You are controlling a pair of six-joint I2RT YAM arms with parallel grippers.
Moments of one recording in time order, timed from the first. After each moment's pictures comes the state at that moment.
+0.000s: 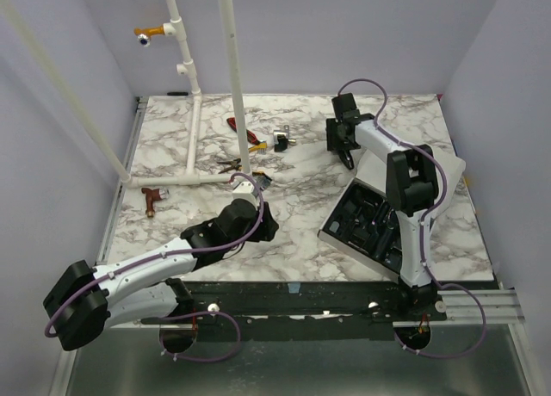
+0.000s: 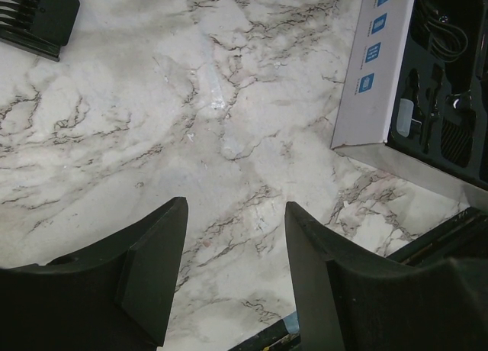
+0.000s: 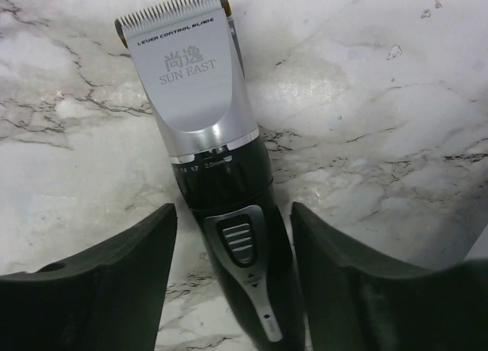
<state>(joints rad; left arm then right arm) -0.91 1.03 0.53 -0.09 -0.22 -0.70 0.30 2.27 1.82 -0.53 0.21 0.18</state>
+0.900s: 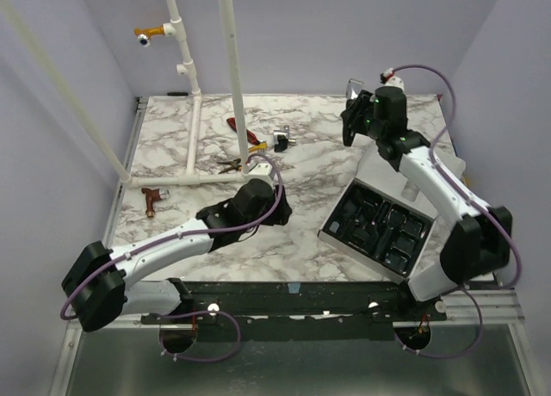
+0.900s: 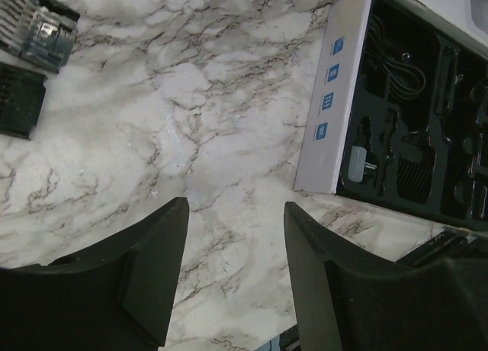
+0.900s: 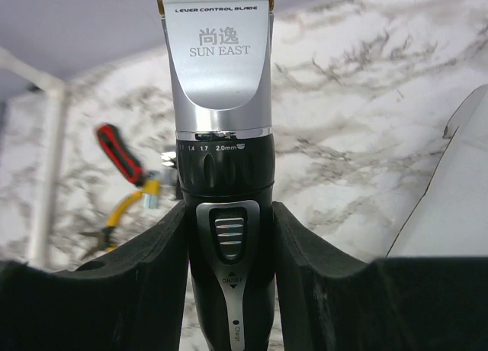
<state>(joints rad) -0.90 1.21 0.76 -0.14 -0.21 -0.65 0.31 1.55 1.32 -0.16 0.13 0.48</state>
